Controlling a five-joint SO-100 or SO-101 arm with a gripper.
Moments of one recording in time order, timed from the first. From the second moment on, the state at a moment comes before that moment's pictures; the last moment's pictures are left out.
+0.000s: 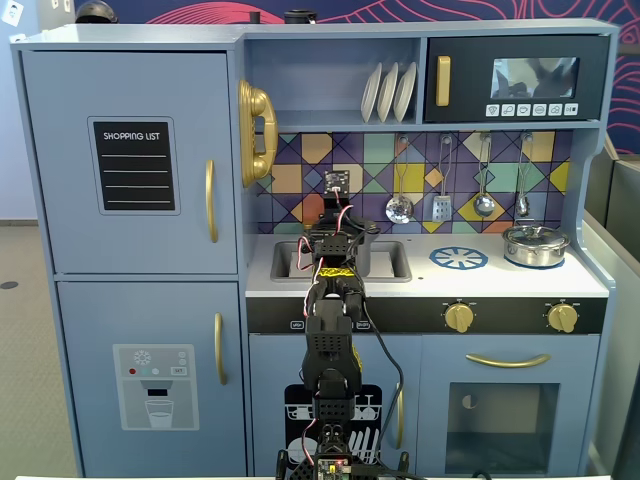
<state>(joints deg) 1.9 119.6 107.9 8.2 -93.4</state>
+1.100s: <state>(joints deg) 30.1 118.9 102.7 3.5 -92.4</state>
